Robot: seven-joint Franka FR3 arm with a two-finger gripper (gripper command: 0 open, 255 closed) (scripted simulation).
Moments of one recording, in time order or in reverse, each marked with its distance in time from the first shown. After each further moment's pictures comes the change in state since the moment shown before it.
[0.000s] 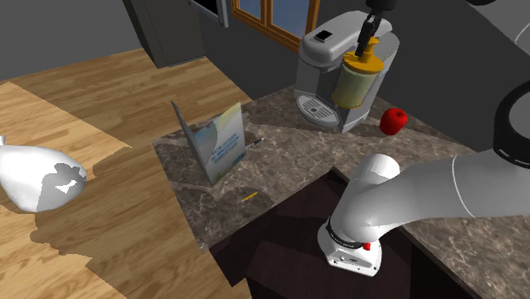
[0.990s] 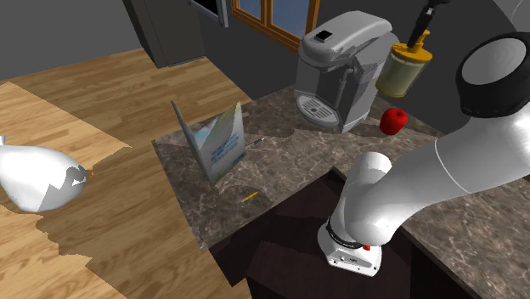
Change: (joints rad) arm 0.223 0.174 -0.557 0.387 -0.068 -0.021 -0.427
